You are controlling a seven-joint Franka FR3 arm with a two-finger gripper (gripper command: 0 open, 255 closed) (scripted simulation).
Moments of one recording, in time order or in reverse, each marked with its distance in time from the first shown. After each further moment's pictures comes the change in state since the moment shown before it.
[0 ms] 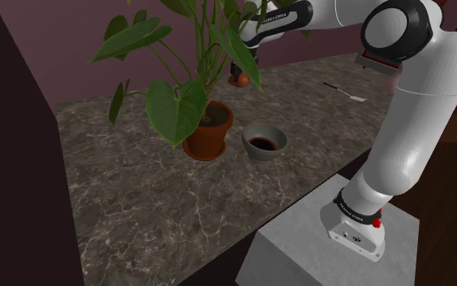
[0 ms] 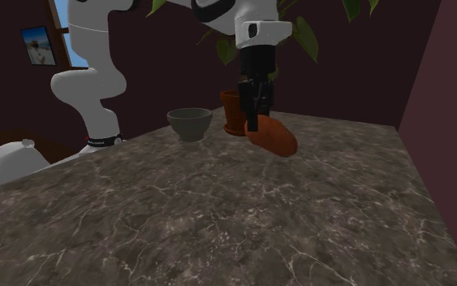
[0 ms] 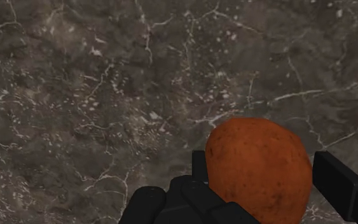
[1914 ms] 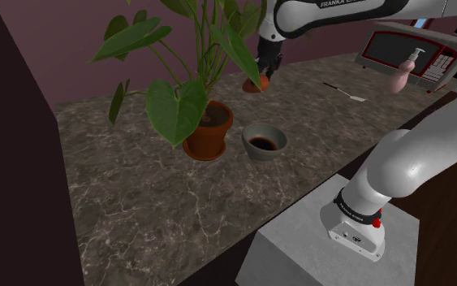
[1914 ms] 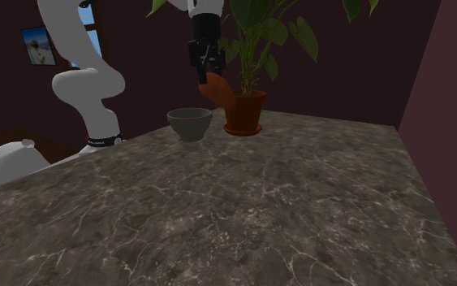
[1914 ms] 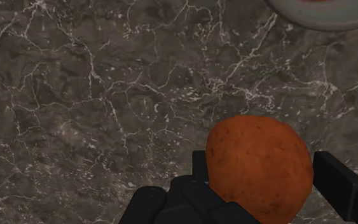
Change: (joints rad) arm 0.093 -0.575 0.094 -0.472 -0.040 -0.124 0.187
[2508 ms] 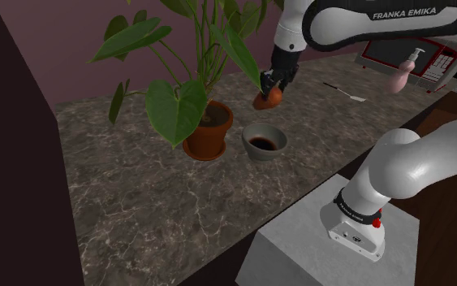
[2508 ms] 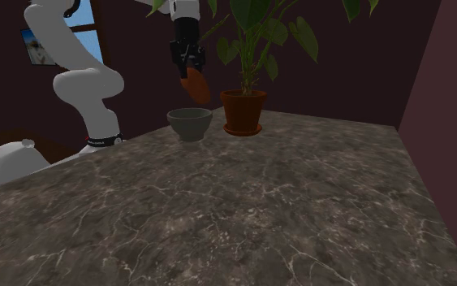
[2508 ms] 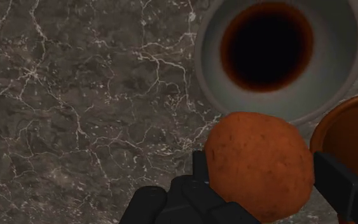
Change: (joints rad) arm 0.067 -0.292 0.098 -0.219 0.050 -0.087 0.124
